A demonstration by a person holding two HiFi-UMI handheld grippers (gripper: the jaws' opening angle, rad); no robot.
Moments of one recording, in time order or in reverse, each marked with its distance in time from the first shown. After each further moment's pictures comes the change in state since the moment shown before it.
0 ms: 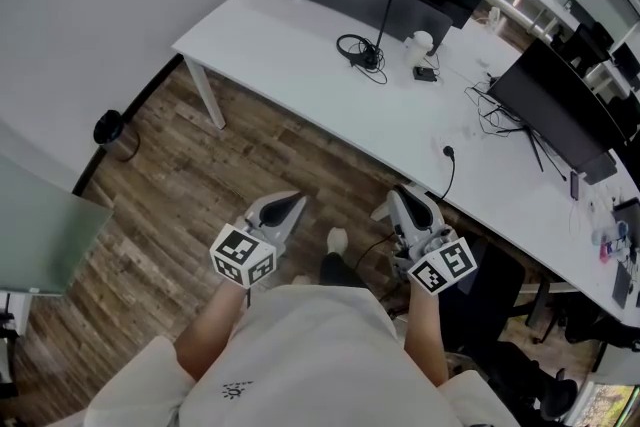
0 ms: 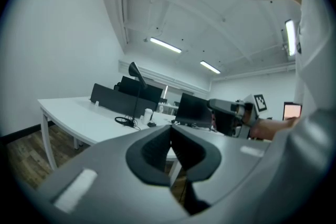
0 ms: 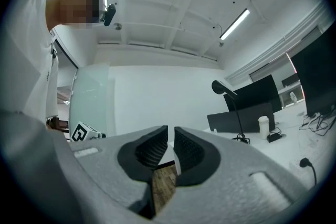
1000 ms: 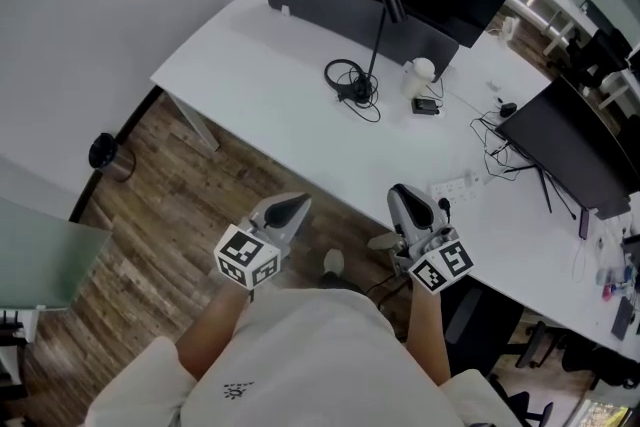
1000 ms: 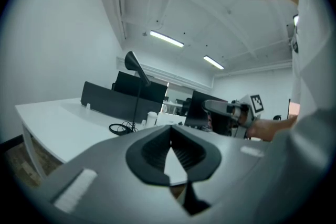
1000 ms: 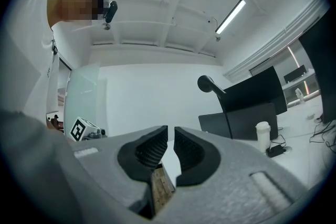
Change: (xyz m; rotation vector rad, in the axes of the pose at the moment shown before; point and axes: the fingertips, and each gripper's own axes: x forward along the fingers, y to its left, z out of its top) left arm 0.192 0.081 0.042 0.022 0.036 -0.001; right arm 0.107 -0.190 0.015 0.024 0.016 0.022
